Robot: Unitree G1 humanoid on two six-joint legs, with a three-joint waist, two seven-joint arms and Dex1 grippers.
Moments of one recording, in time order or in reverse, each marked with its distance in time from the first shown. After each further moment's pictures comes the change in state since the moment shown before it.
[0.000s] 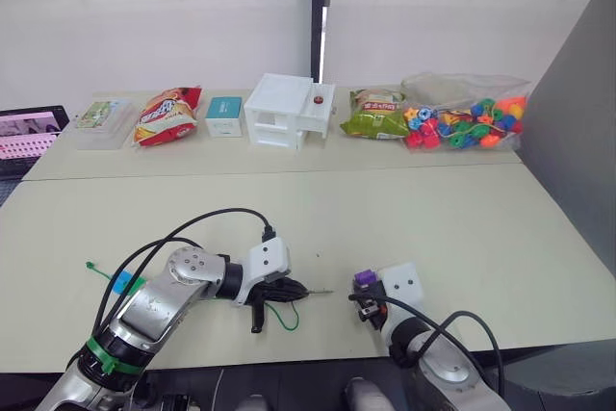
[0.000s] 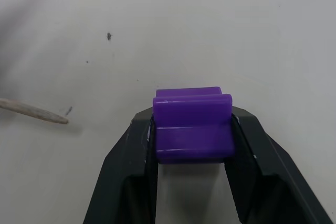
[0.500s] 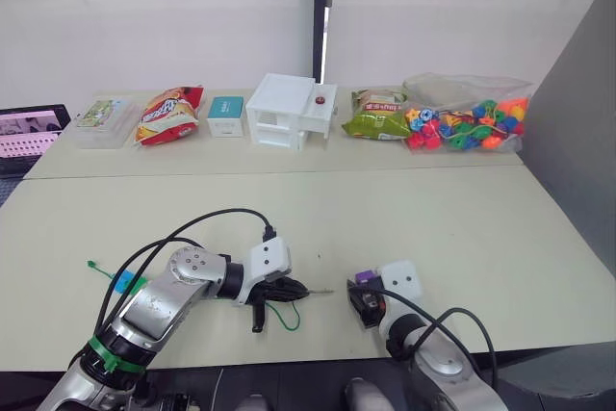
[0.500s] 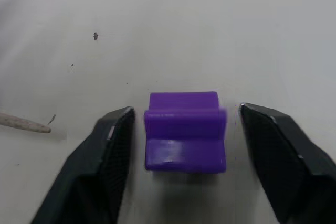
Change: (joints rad) left arm -0.005 -0.006 -0.005 0.015 0.001 -0.003 0.000; right arm -0.016 0.003 -0.037 -0.005 0.003 -0.016 0.012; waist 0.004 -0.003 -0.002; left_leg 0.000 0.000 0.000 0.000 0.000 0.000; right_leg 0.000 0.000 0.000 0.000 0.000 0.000
